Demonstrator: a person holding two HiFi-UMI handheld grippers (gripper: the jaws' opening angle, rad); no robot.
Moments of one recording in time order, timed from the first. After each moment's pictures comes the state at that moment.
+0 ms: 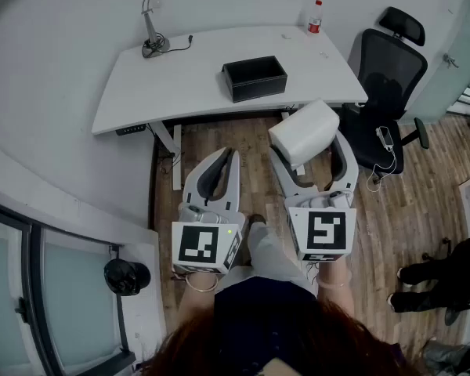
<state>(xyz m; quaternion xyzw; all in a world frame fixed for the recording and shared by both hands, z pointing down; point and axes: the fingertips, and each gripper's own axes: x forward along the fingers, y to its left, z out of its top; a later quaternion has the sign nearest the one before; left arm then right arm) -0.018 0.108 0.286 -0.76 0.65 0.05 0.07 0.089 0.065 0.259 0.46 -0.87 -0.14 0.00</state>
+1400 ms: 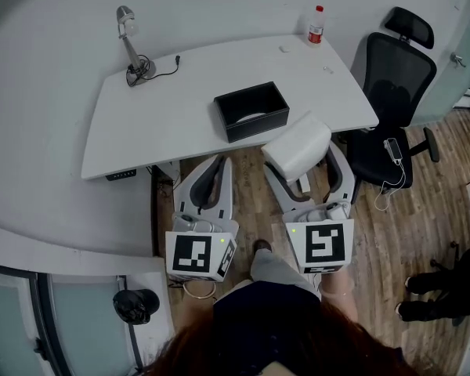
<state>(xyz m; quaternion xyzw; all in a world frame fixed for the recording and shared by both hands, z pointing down) -0.062 -0.039 0.282 -0.76 0.65 0.03 0.07 0.049 -0.074 0.274 0.45 -0.89 -0.12 0.03</state>
